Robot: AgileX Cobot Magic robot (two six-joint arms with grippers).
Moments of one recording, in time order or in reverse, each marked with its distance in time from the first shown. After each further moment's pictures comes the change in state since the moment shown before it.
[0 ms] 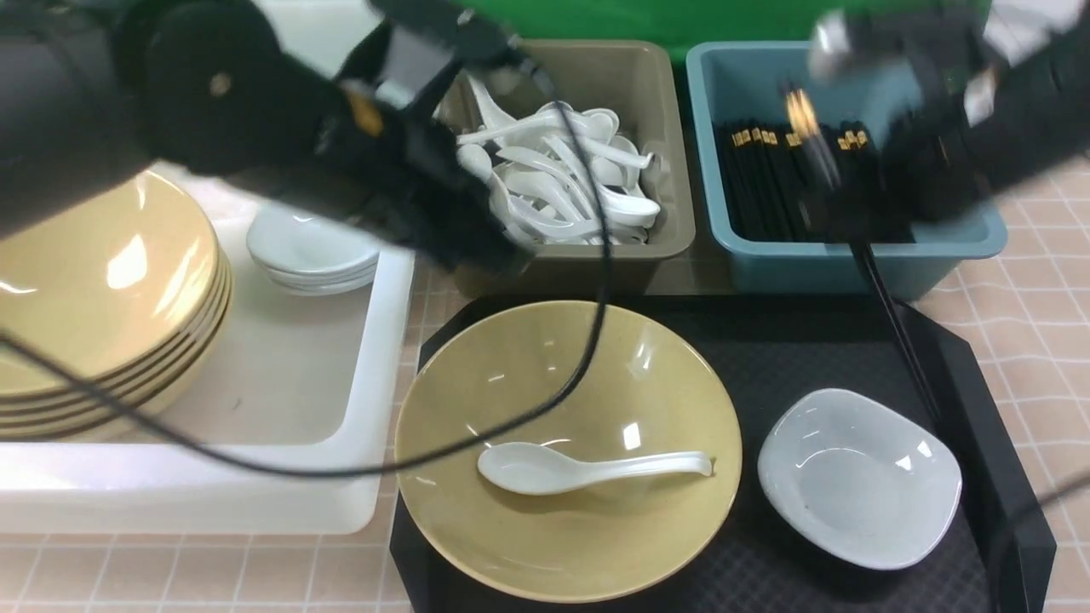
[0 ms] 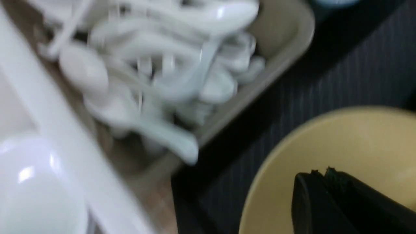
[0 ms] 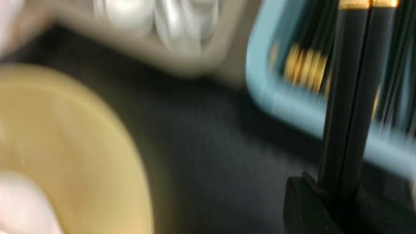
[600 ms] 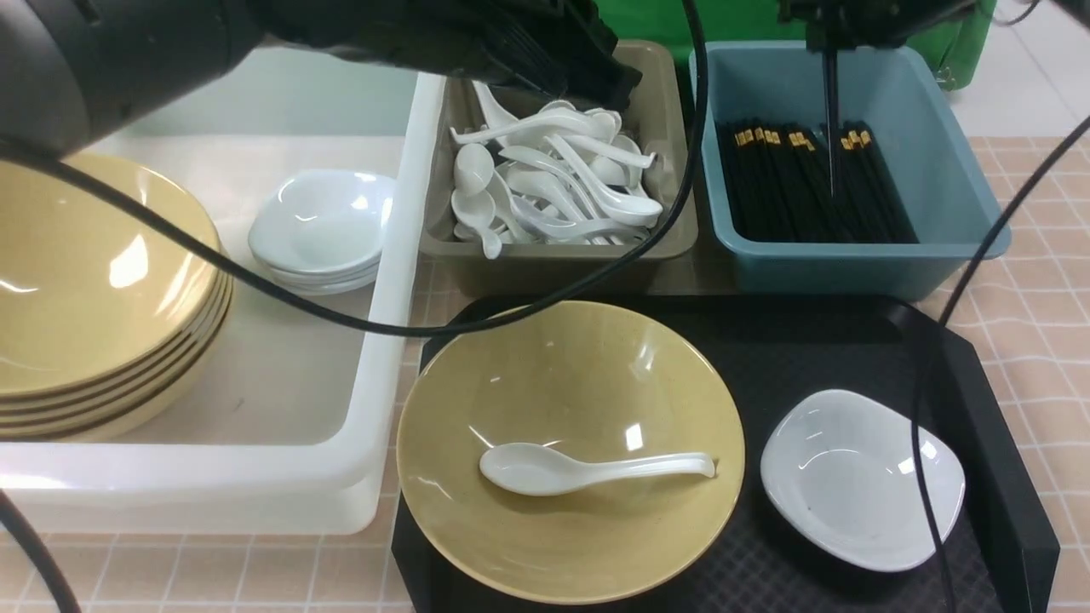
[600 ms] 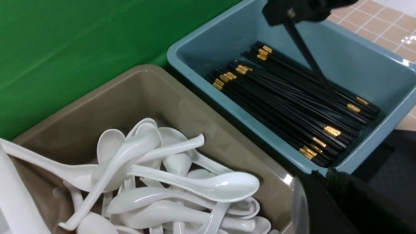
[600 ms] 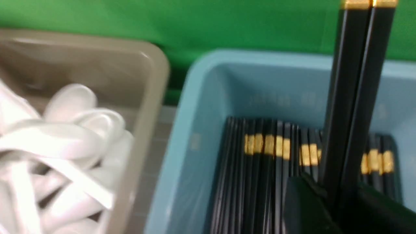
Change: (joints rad) right arm -0.169 0.586 -0.689 -0.013 -0.056 0.095; left arm -0.002 0.126 -0.206 -0.157 -0.162 0.131
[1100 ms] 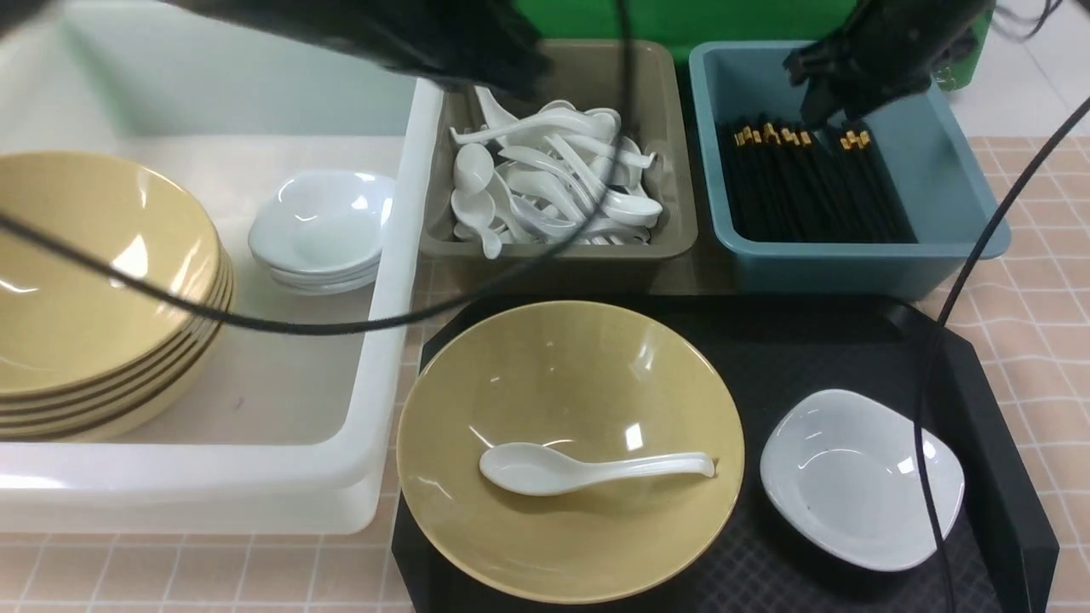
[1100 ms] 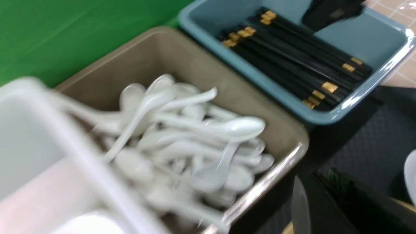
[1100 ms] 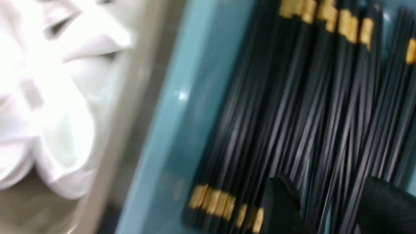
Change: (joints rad) right arm 0.011 -0.025 -0.137 0.069 0.461 -0.235; left arm 0.112 -0.205 0.041 0.022 0.263 0.000
